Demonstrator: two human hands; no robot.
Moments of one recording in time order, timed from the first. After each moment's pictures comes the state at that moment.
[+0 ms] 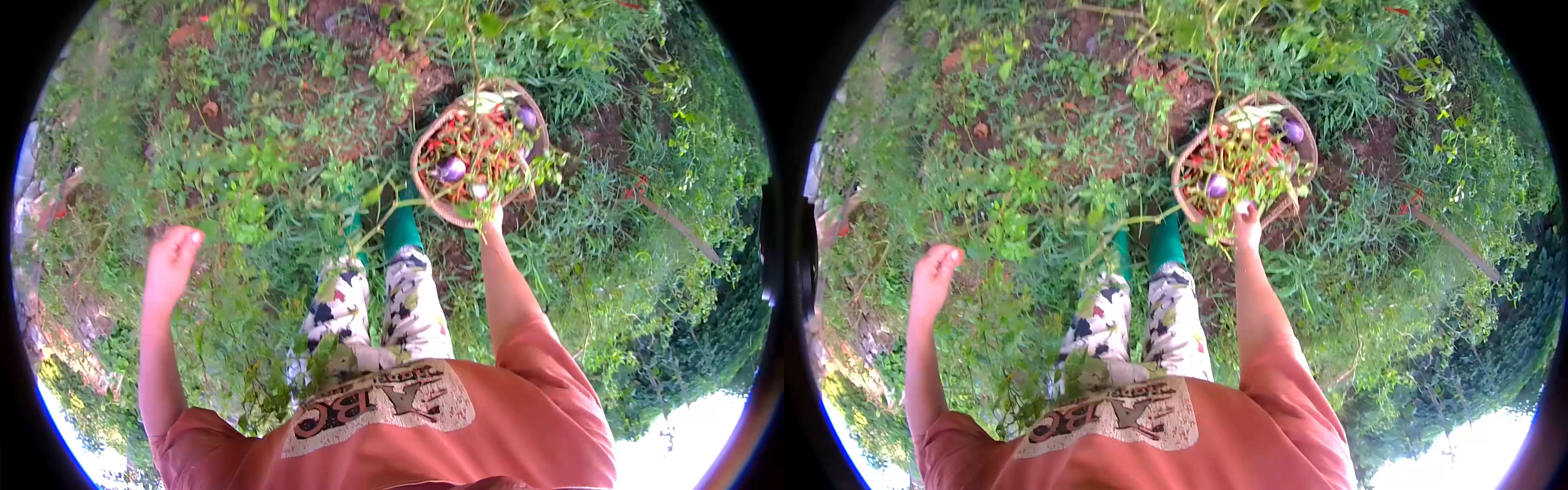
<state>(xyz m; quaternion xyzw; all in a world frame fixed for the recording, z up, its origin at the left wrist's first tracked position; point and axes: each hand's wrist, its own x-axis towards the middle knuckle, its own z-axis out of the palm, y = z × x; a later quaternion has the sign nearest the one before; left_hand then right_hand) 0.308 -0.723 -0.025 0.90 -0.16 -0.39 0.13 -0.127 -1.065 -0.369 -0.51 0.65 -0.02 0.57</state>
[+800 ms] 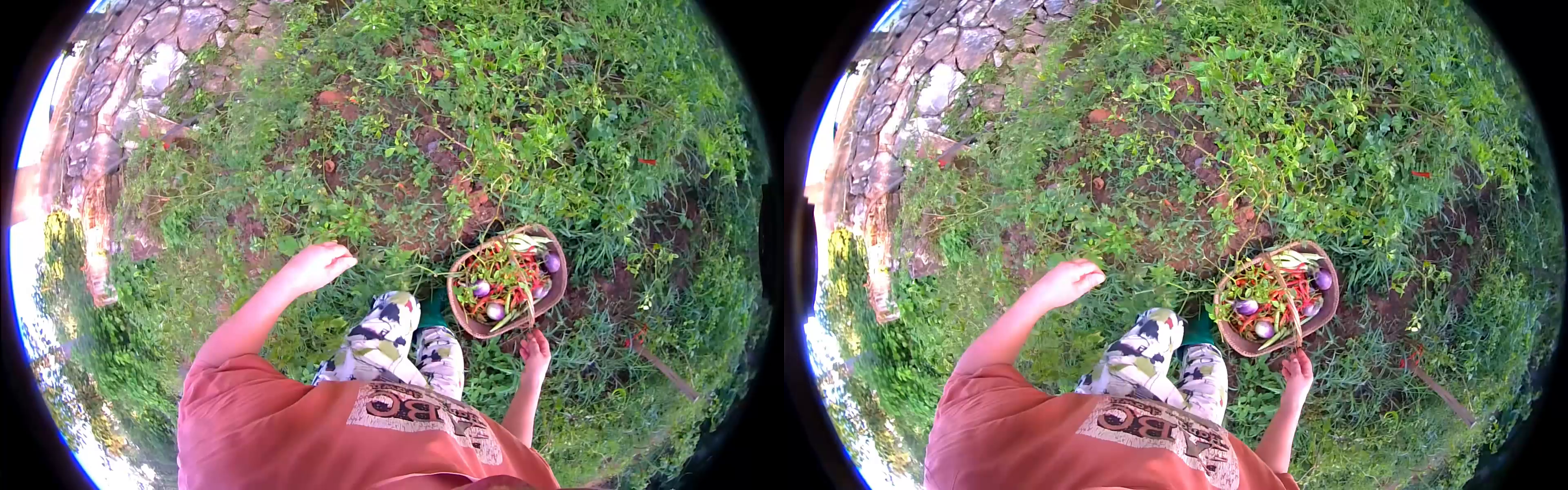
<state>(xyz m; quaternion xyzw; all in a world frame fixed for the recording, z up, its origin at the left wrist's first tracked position) 0.245 -0.740 0.056 0.86 -0.27 -0.41 0.16 -0.139 -1.075 -0.103 -0.43 0.63 -0.04 0.65</state>
